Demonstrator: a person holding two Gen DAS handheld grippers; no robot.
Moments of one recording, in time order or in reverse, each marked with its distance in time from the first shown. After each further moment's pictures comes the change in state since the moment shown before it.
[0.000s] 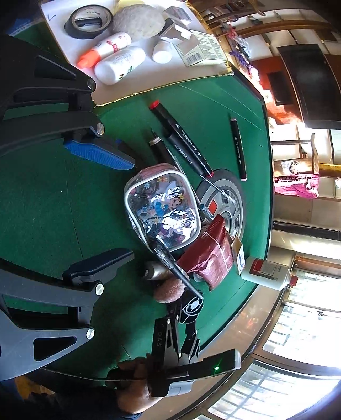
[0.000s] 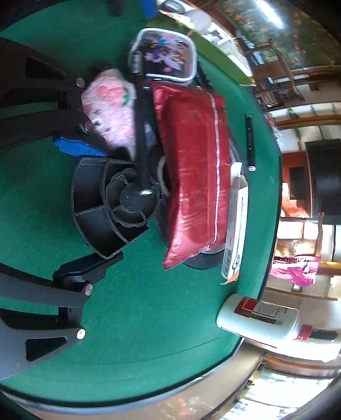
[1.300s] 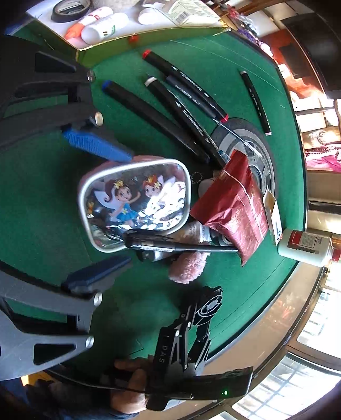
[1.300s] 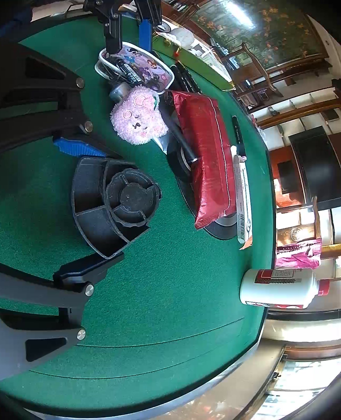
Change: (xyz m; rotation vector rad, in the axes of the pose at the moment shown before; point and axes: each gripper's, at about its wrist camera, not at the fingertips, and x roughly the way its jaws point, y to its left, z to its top) left arm 0.042 -0.054 0.022 0.077 0.223 -0.045; right arm -0.025 -0.044 -0.031 0.158 -0.033 0.132
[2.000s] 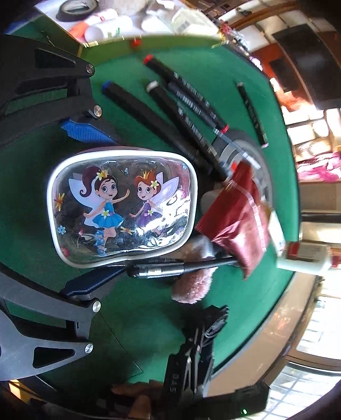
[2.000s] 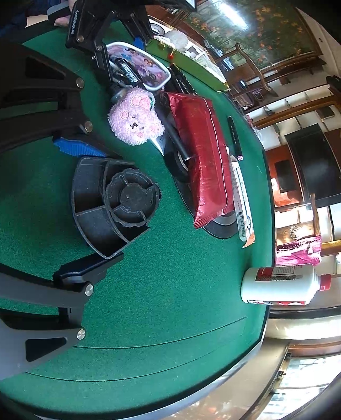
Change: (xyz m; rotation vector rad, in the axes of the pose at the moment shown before) left arm -0.003 -0.001 -0.025 -0.004 -0.111 0.119; right arm -0.002 -0.002 0.000 0.035 -0.011 0.025
